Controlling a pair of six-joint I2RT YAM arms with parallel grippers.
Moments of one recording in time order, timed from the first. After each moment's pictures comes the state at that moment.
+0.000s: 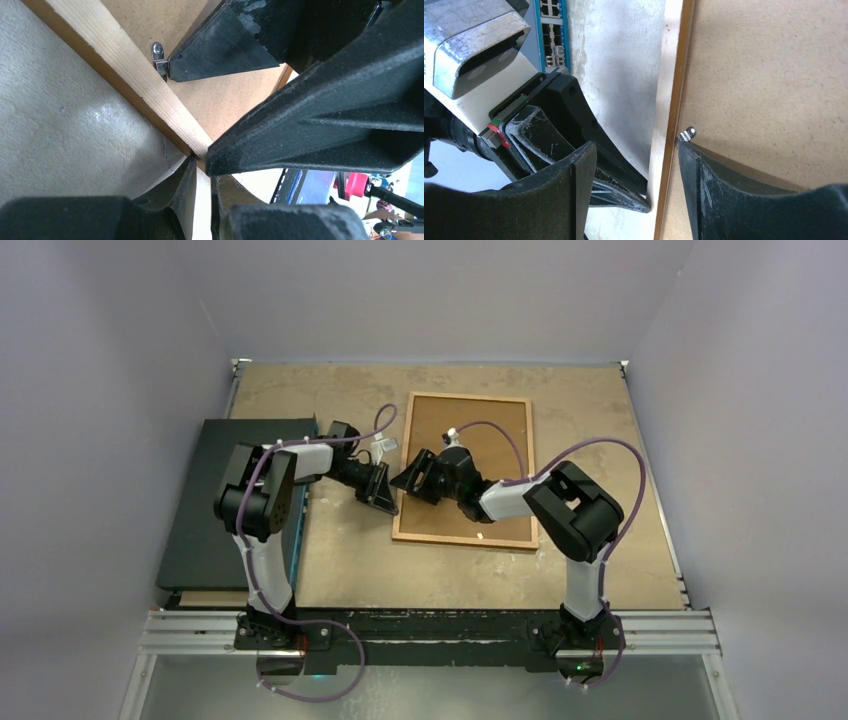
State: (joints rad) left arm -0.27 1.97 1.10 -0.46 0.95 0.13; right arm 0.72 1.93 0.91 0.52 -0.16 1.07
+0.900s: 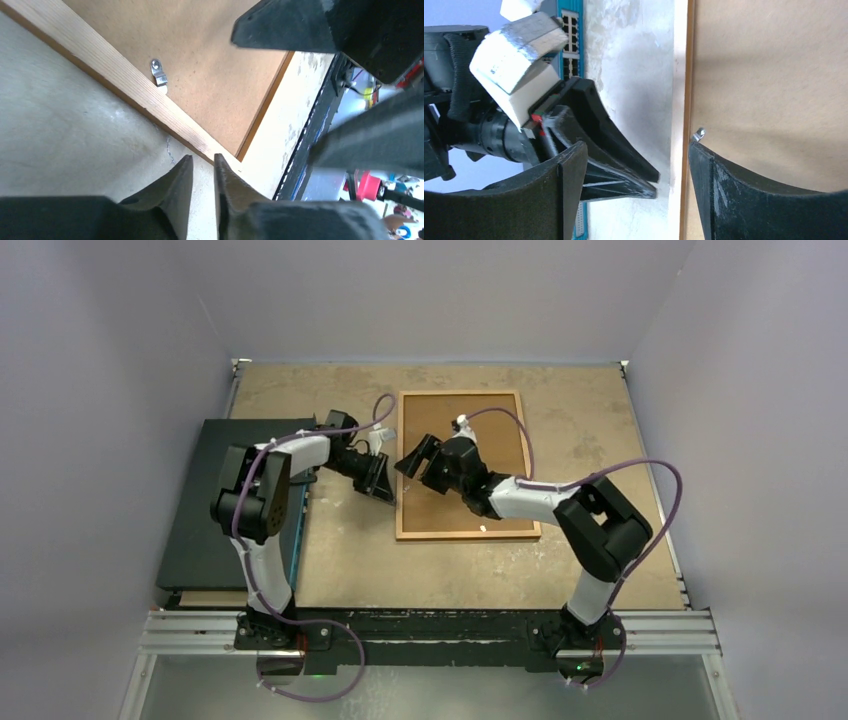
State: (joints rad) left arm -0.26 1.95 1.18 -0.55 0.93 0.17; right arm 0.74 1.78 0.94 0.35 0.02 1.06
